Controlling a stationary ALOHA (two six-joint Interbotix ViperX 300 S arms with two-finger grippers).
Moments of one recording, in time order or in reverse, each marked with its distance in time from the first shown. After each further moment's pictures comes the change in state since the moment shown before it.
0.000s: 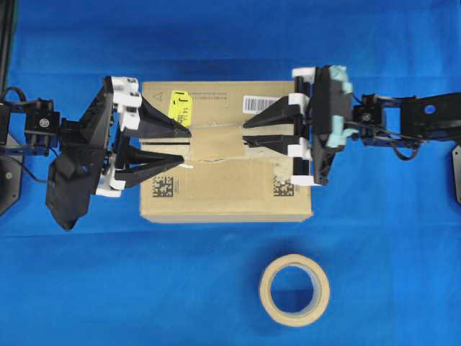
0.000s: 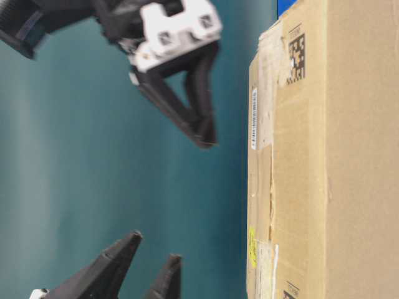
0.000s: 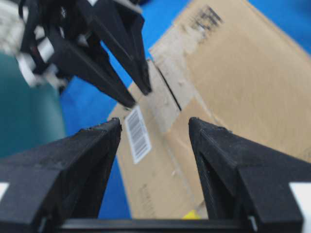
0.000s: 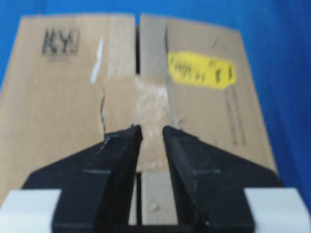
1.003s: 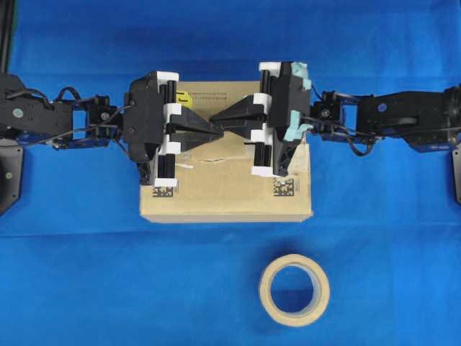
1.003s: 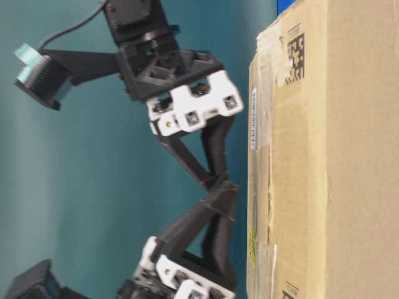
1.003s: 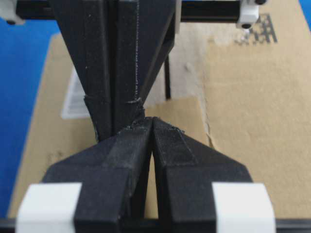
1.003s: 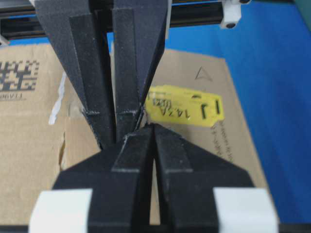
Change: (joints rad) left arm 0.084 0.305 -0.058 0.000 -0.170 -0.658; right arm -0.023 0.225 -0.129 -0.008 -0.117 0.002
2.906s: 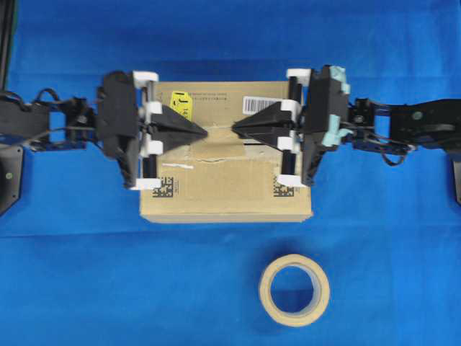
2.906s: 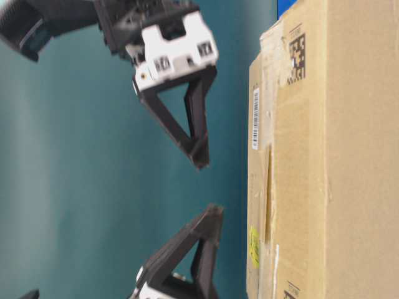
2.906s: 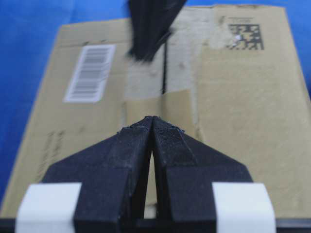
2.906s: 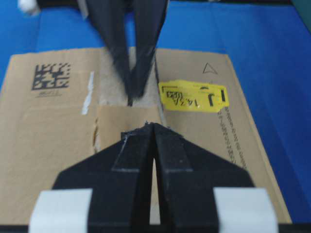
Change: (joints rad) left arm -0.025 -0.080 0.049 0.011 -0.005 -0.078; right arm 0.041 -0.129 0.100 0.141 -0.012 -0.080
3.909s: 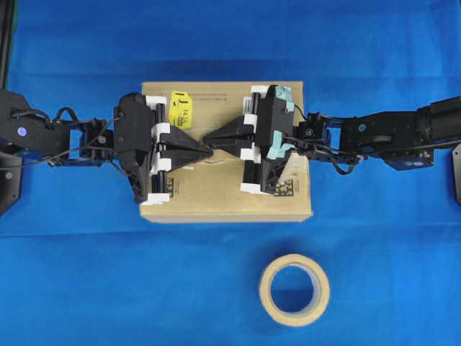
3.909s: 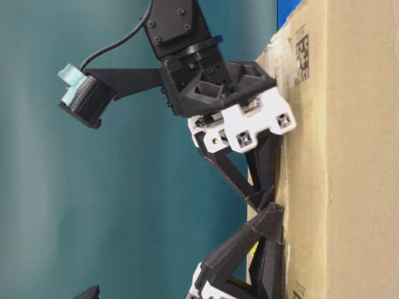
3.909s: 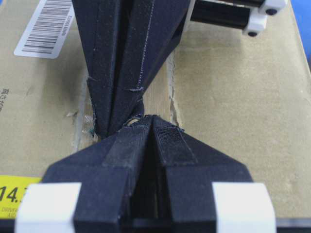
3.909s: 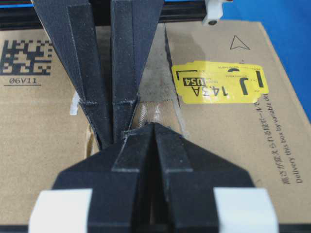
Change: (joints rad) left arm -0.037 0.124 0.041 -0.014 -0.018 -0.098; right arm 0.020 0.229 -0.118 0.017 -0.006 0.015
